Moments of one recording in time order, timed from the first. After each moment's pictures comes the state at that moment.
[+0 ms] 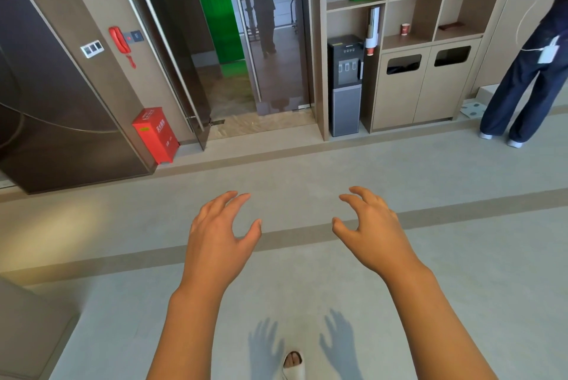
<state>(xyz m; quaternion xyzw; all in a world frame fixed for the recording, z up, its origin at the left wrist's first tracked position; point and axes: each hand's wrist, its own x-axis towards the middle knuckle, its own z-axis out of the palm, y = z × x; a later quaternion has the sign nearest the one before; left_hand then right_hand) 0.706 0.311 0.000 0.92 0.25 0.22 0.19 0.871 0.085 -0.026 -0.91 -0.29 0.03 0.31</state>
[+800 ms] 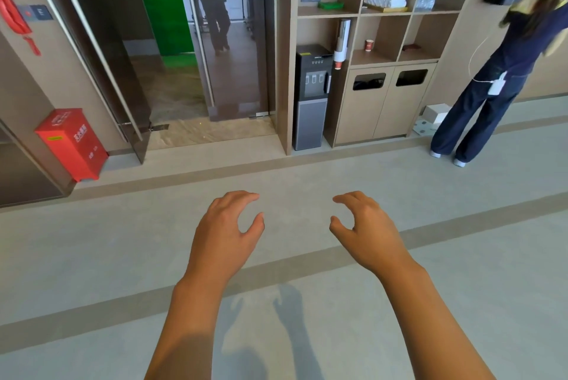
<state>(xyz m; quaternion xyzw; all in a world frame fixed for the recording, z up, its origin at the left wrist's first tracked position) 0.974 0.532 -0.023 0.92 0.14 0.23 0.30 1.090 0.289 -0.014 -0.93 -0.24 -0.01 0.27</state>
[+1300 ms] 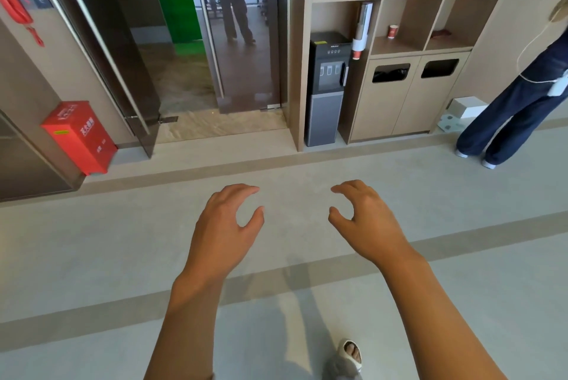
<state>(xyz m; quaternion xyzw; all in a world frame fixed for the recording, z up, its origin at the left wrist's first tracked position) 1.097 0.577 -0.041 0.91 0.17 0.22 0.32 1.231 0.343 -0.035 -0.92 -0.28 0.00 0.28</state>
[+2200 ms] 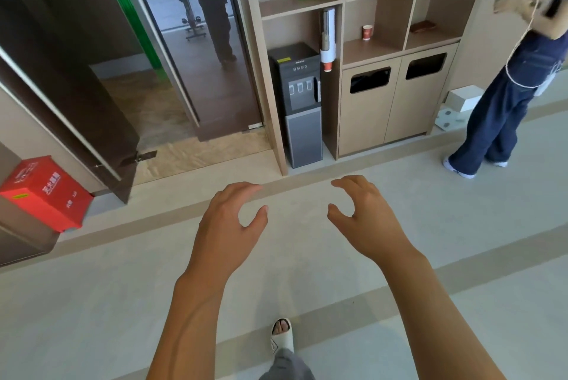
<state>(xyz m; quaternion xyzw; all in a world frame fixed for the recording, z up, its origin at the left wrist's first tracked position) 1.468 0.511 -0.012 0.93 0.12 0.21 0.29 1.585 0.277 -0.034 -0.90 -0.24 0.00 0.36</state>
